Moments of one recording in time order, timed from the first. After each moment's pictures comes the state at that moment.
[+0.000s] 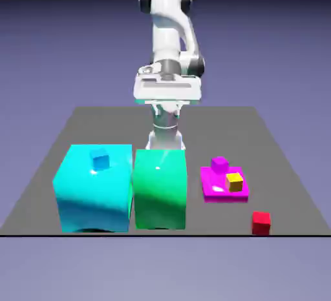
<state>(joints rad) 0.04 -0.53 0.00 -2.78 0.00 3.02 0.71</state>
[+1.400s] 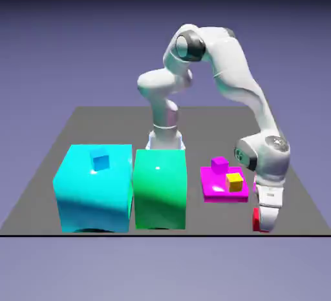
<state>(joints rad) 0.59 0.54 -0.05 -1.97 0.02 2.49 -0.07</state>
